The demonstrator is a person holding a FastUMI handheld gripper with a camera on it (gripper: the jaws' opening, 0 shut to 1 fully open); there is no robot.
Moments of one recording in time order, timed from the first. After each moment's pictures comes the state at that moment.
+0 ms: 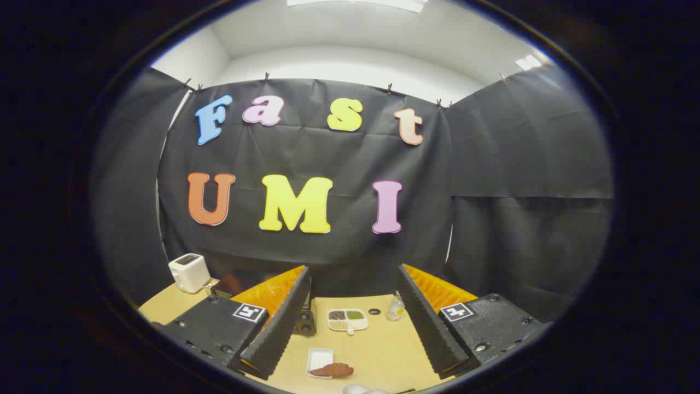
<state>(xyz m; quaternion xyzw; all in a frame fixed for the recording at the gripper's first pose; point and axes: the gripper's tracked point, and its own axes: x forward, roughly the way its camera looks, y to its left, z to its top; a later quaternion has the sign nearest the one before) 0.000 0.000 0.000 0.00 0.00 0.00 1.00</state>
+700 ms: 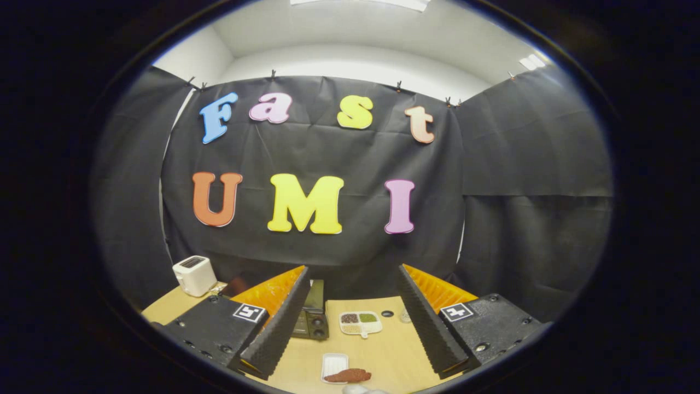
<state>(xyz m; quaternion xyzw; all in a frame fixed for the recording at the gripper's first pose) 0.029 0.039 -0.009 0.00 0.01 0.02 1.00</state>
